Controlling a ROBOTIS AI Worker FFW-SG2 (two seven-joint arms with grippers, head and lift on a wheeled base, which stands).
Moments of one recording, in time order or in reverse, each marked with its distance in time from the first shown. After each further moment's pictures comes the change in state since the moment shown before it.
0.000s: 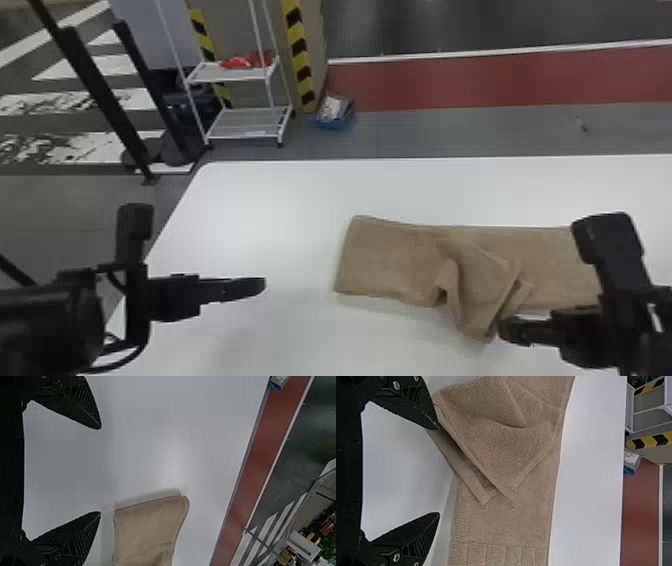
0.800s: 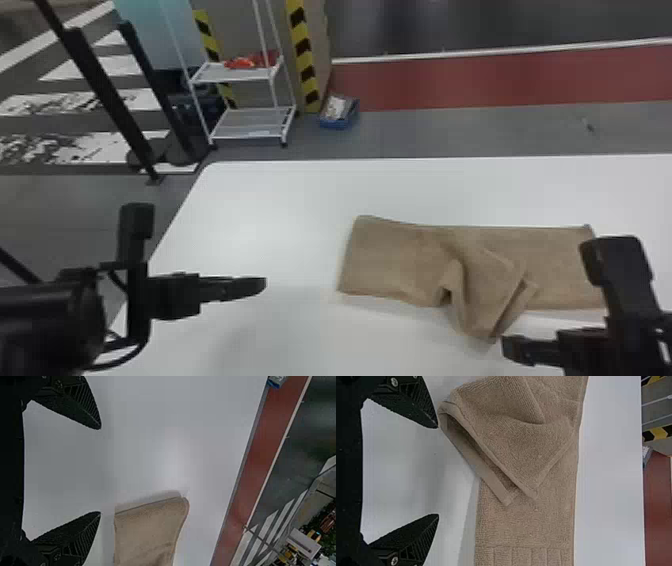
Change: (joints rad) left arm 0.003 0.021 0.009 0.019 0.014 -0.025 -0.016; right arm 0.059 0.000 -0.052 -0.031 -0.217 0.000 -0.191
